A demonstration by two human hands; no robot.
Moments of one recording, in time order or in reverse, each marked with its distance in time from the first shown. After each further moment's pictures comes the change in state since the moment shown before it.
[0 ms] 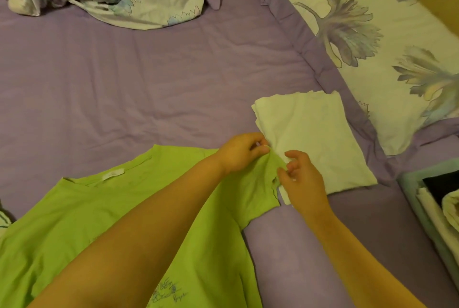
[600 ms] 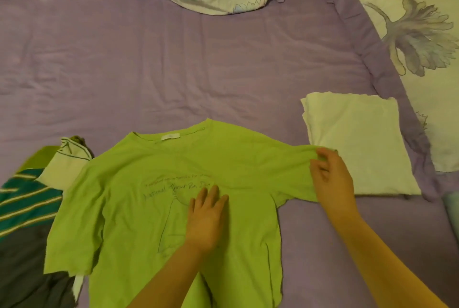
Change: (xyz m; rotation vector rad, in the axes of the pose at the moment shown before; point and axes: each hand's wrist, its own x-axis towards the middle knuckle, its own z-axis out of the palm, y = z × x) left_hand -0.214 -0.113 0.083 0.511 0.117 -0.551; right_hand -0.027 -0.013 0.011 -0.132 -0.042 -0.126
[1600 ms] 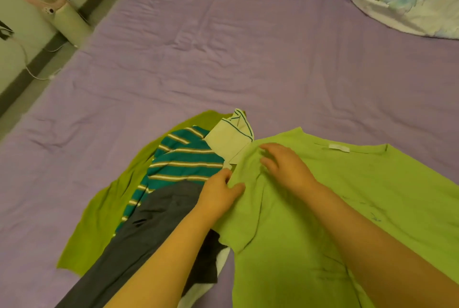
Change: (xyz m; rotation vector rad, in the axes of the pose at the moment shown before) left_hand -0.076 -0.316 -0.078 -0.887 0.231 -0.447; right_hand -0.102 -0.234 0.374 -0.402 -0.813 -0.633
